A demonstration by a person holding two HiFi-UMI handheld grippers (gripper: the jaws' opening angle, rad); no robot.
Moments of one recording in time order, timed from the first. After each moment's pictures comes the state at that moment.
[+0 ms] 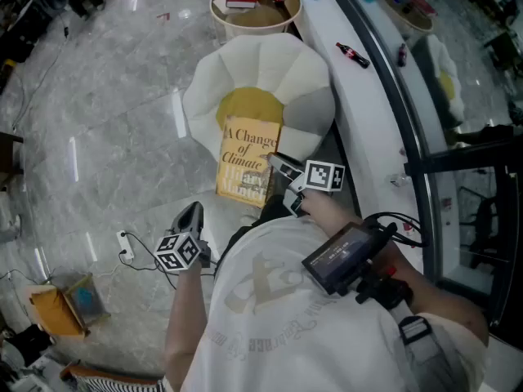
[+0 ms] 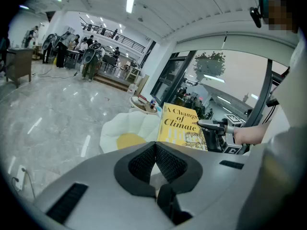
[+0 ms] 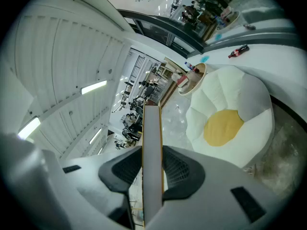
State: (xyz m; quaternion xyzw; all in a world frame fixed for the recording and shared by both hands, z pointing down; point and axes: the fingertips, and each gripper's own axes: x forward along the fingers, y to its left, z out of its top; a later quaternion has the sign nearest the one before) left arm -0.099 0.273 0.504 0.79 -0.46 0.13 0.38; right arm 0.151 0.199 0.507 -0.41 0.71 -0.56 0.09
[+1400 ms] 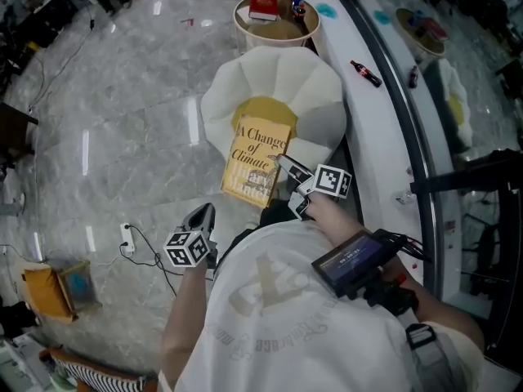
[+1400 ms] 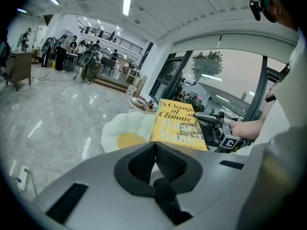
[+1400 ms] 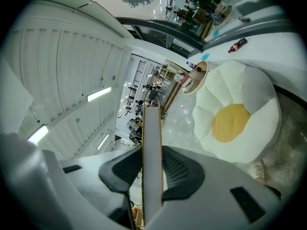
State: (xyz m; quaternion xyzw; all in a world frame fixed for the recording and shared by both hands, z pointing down) left arm -0.096 0.298 0.496 0.80 -0.48 0.14 0.35; right arm 0.135 0.195 0.486 -0.37 0.72 -0.57 0.15
